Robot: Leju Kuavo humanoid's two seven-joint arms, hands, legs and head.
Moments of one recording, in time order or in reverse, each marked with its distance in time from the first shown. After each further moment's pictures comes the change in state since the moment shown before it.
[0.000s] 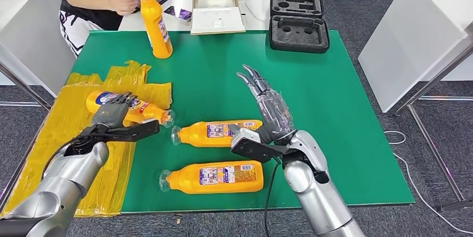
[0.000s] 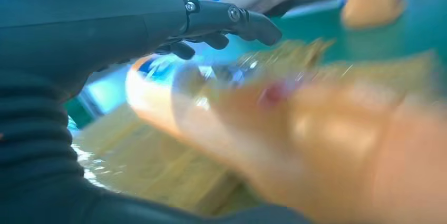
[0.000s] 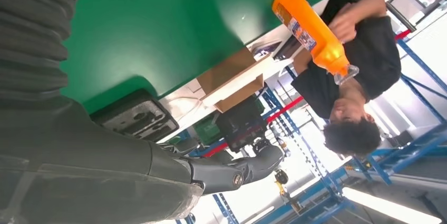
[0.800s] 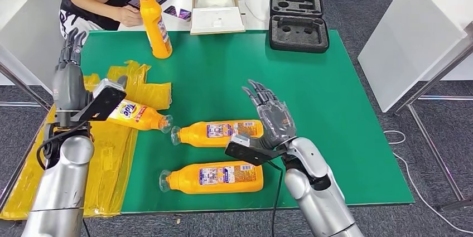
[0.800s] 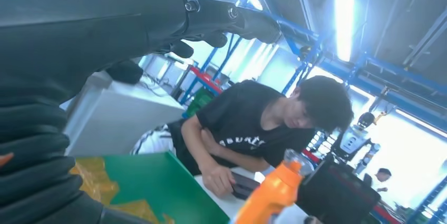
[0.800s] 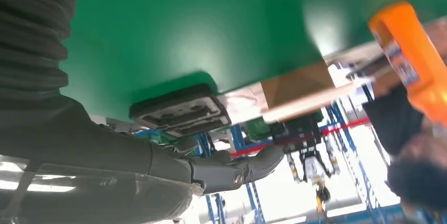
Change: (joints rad) left arm 0.271 -0.075 0.066 -0.851 0.506 0.117 -0.099; right arm 0.031 -0.018 -0.002 0.048 0.275 0.026 0.151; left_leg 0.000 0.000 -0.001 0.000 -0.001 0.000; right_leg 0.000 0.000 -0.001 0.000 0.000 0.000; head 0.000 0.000
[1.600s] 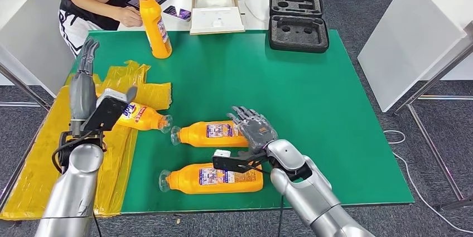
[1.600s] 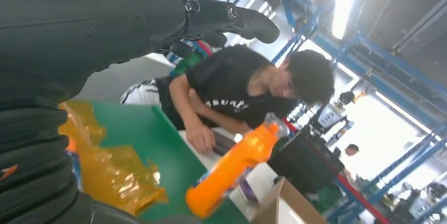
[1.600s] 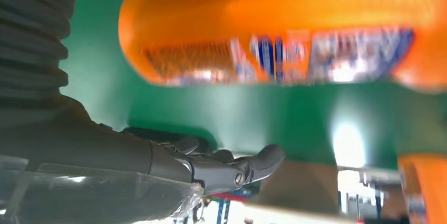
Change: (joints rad) left arm 0.054 -0.028 -0.035 0.000 0.180 -0.031 -0.057; right arm -0.142 -0.019 0.172 0.348 0.129 0.085 0.067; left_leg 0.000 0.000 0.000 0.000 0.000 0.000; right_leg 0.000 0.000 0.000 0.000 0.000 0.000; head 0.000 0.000
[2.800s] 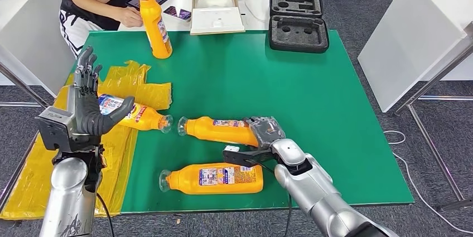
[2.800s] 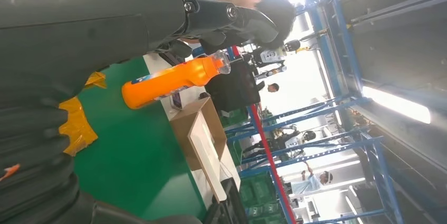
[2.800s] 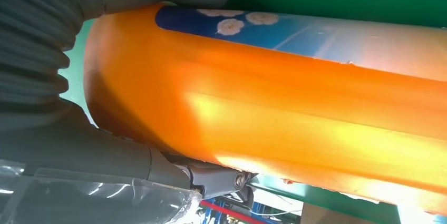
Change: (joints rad) left arm 0.106 -0.022 0.019 -0.158 0.537 -0.298 -0.096; right arm -0.095 0.005 -0.014 0.283 0.032 -0.061 0.078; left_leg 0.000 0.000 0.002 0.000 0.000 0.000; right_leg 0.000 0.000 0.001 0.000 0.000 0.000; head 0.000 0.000
